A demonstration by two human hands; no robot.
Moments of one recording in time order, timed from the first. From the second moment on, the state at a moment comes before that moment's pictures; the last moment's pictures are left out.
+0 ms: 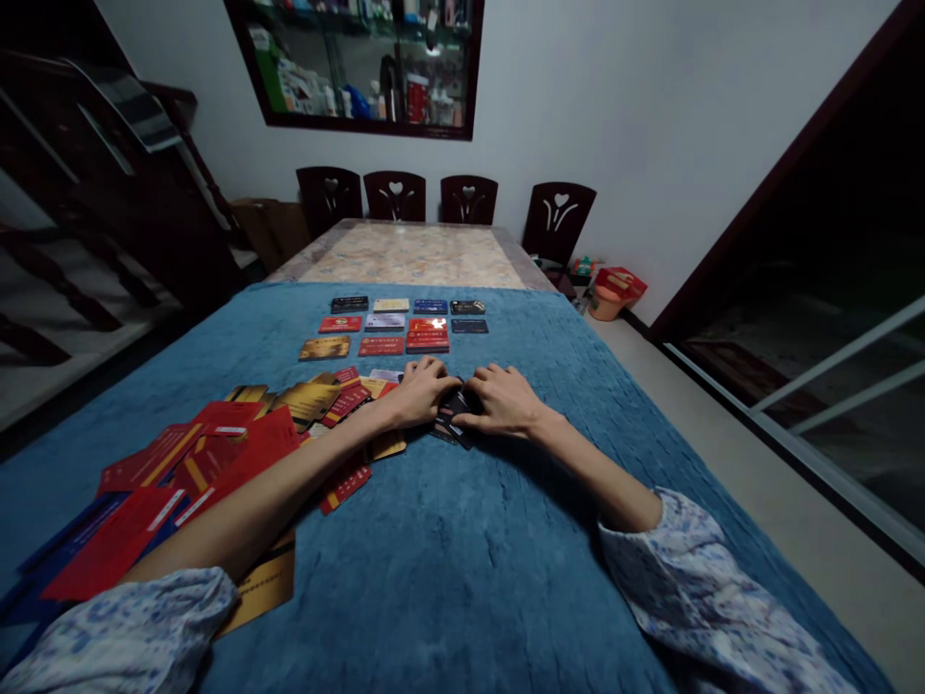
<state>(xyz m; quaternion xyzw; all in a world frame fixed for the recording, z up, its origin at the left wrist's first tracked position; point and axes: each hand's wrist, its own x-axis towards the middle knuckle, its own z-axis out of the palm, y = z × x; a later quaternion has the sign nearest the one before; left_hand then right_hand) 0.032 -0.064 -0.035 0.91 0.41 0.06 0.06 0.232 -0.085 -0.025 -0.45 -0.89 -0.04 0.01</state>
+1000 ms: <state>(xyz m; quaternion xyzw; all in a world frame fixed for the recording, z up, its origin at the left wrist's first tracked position) 0.028 -0.059 -0.033 0.92 0.38 0.09 0.10 0.246 -0.084 -0.009 -0.40 -0.91 -0.02 0.05</state>
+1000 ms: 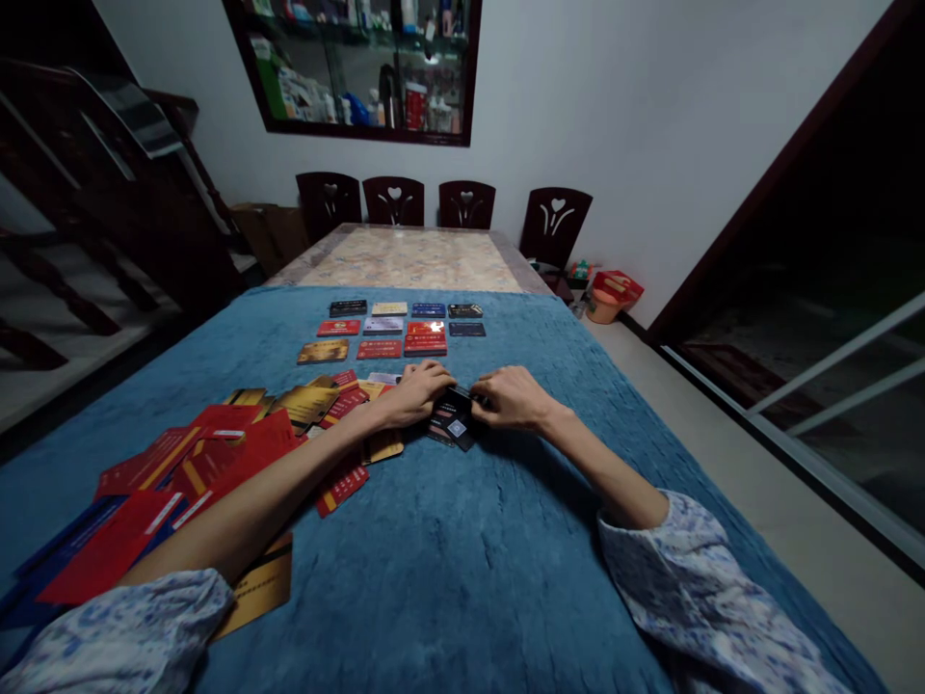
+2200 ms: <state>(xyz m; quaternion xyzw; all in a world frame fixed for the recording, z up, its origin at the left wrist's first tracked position) 0.029 -0.062 -0.034 0.86 0.47 0.19 0.07 0.249 -0.068 -0.055 -0.54 -0.82 -0.05 0.19</state>
